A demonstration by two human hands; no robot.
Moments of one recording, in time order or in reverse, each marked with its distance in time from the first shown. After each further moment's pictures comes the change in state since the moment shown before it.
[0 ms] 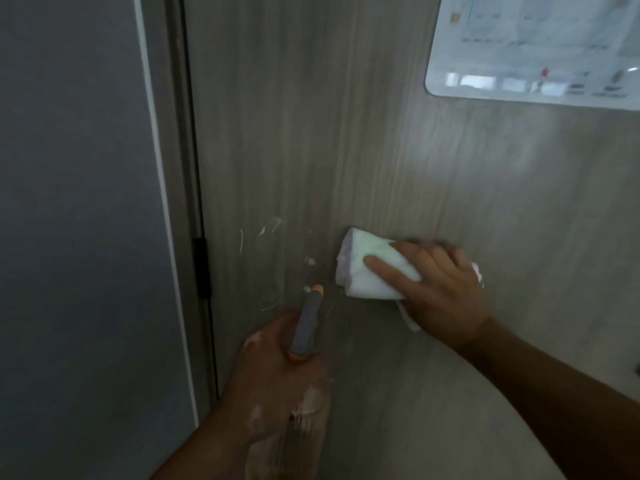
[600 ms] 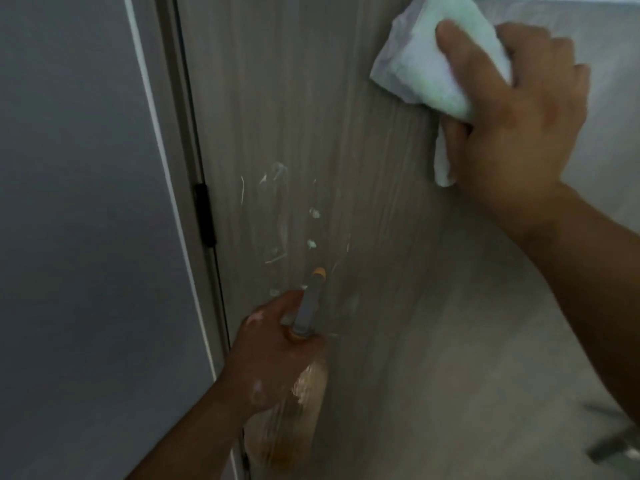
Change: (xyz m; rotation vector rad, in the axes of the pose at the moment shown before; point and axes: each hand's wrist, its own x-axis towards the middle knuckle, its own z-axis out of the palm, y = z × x) left_hand -0.013 -0.029 0.020 0.055 -0.029 -0.091; right_hand 0.101 0.059 -0.028 -0.049 0.387 0.292
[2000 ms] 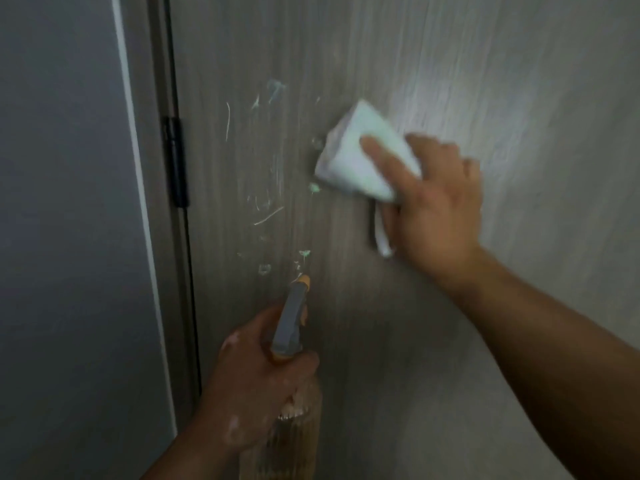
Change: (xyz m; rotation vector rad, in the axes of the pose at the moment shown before) left_hand -0.003 -0.140 0.017 -0.099 0.062 0.129; right_hand -0.166 -0.107 0.015 -0.003 -0.124 0.033
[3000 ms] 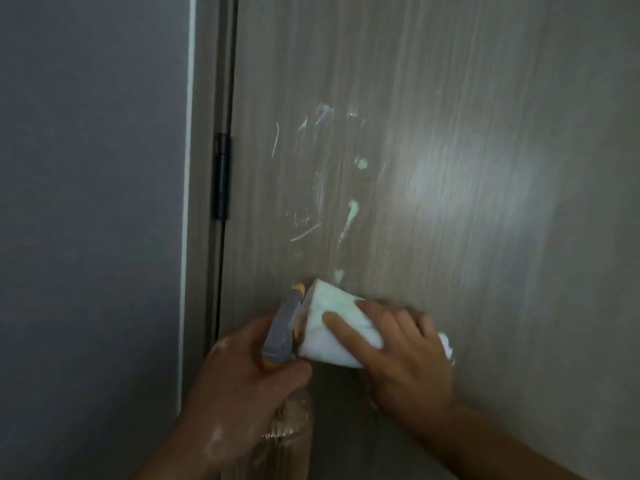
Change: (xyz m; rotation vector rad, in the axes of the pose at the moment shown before) left_hand 0.011 -0.024 -0.037 0.071 0.025 0.074; right_hand -0.146 -0.075 0.038 0.030 -0.259 -0.254
